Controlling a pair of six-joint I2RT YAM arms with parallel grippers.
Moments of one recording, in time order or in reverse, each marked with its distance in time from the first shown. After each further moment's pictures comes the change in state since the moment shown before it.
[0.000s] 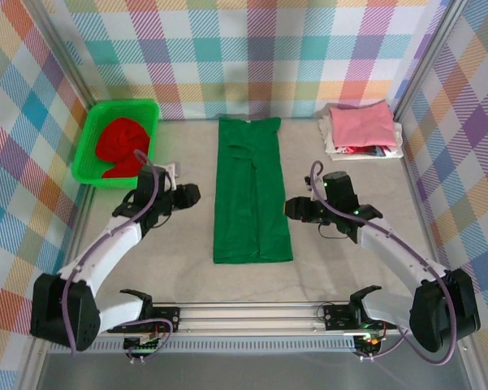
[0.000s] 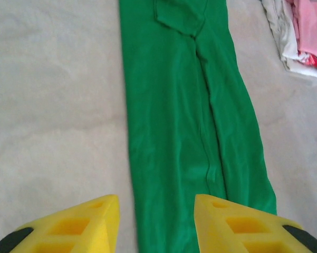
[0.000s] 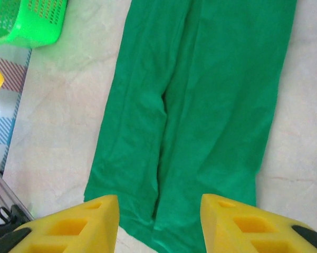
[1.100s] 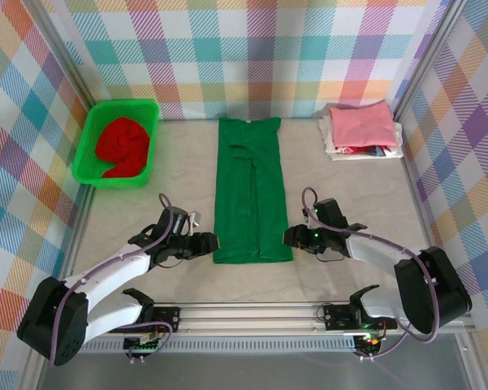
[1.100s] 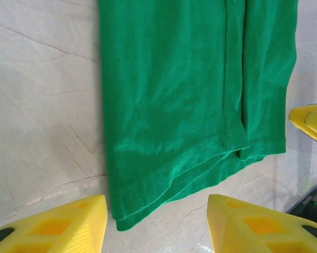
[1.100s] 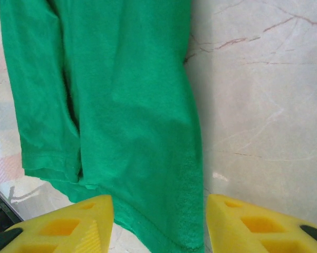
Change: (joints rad) left arm -0.252 -0.032 -0.288 0.012 0.132 -0.271; right arm 0.037 0.139 -0.228 0.139 -0.023 0.170
